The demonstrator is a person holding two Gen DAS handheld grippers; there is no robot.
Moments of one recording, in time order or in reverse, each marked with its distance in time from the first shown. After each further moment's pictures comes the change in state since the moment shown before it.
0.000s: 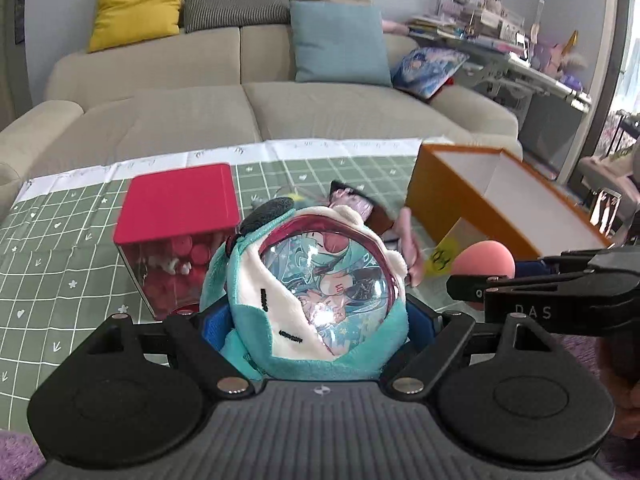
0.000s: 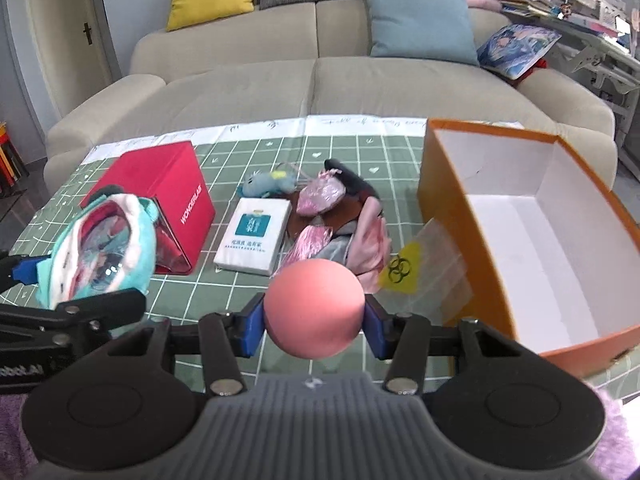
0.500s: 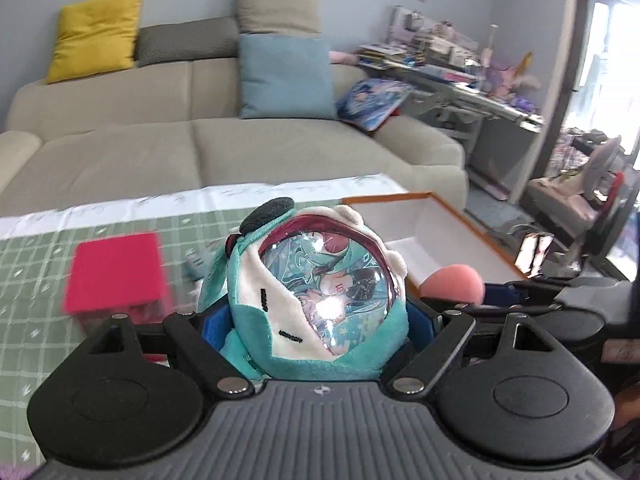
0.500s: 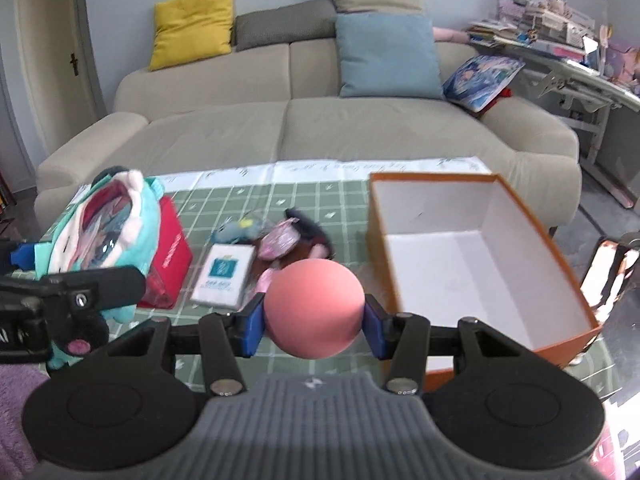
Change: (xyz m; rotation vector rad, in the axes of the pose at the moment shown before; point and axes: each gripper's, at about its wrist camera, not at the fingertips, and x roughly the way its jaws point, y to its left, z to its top) left arm -0.026 -0.050 0.050 0.027 -0.073 -0.138; right arm -0.061 -0.036 0.015 0.023 -0.109 -0.060
